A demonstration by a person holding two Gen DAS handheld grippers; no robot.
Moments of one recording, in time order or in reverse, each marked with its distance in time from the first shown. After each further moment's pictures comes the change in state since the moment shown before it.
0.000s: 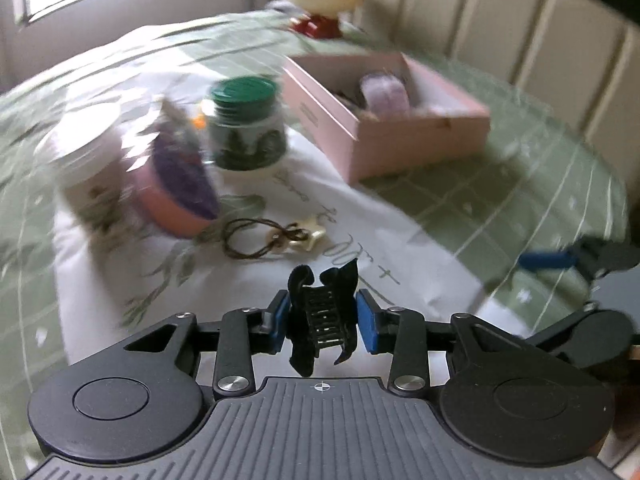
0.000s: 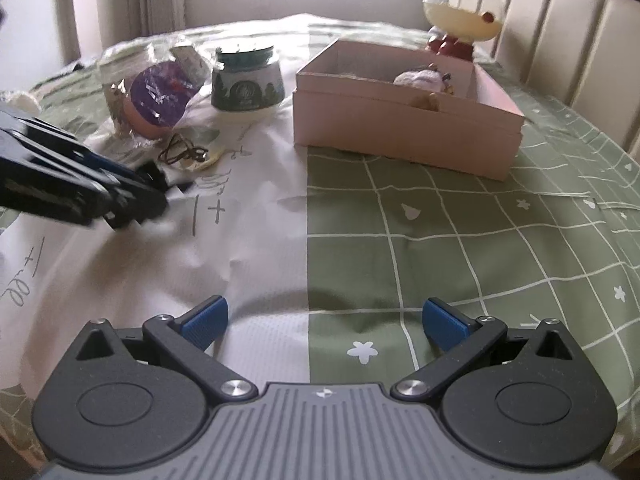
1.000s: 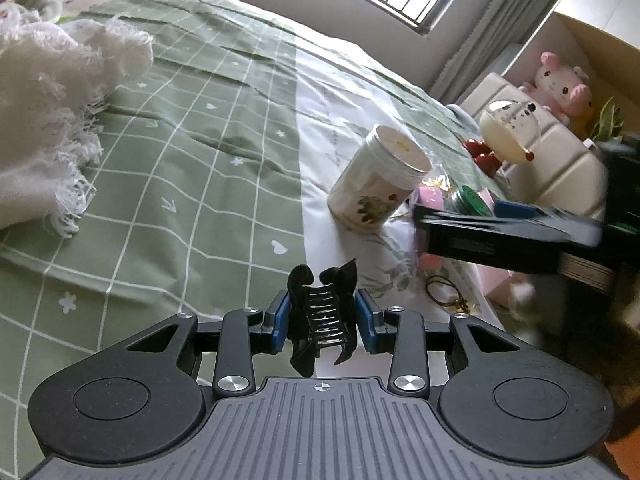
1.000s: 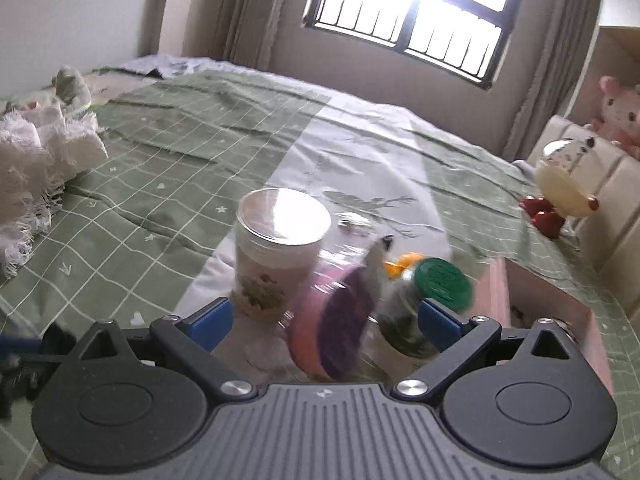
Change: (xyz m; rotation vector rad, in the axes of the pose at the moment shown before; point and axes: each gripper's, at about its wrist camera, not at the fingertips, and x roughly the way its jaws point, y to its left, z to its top) left arm -0.098 0.158 -0.070 -0.634 -0.185 0.098; right arm 0.028 0.209 0.166 -0.350 -0.192 -0.004
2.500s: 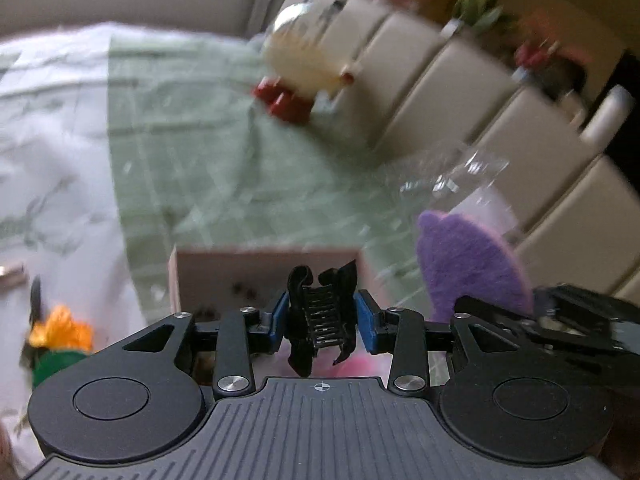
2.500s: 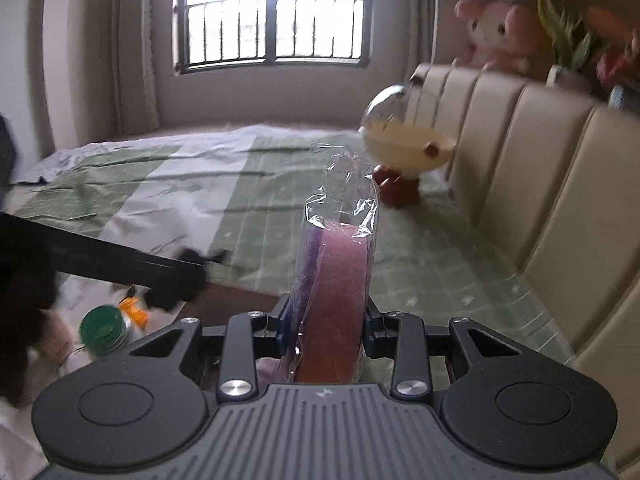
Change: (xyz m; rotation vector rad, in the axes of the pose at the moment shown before) left arm 0.232 -0.348 0.081 0.393 0.221 -0.267; right arm -0.022 -0.375 -0.068 0.374 -0.058 -0.014
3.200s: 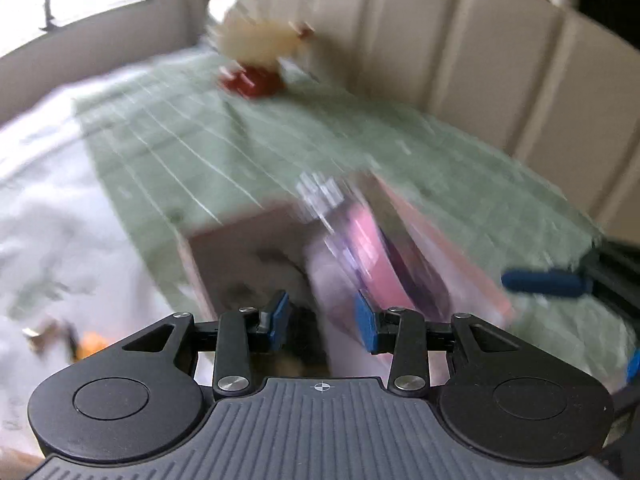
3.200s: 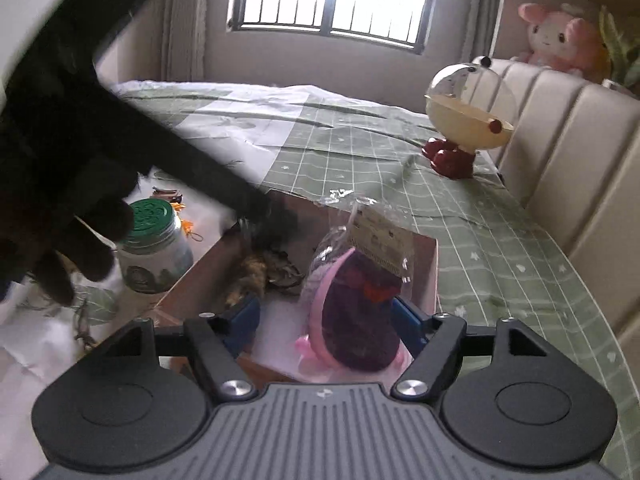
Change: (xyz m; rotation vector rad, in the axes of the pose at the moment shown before) left arm 0.013 -0.012 -0.041 0.374 0.097 0.067; right arm 0.002 0.066 -0.079 -0.153 0.031 0.001
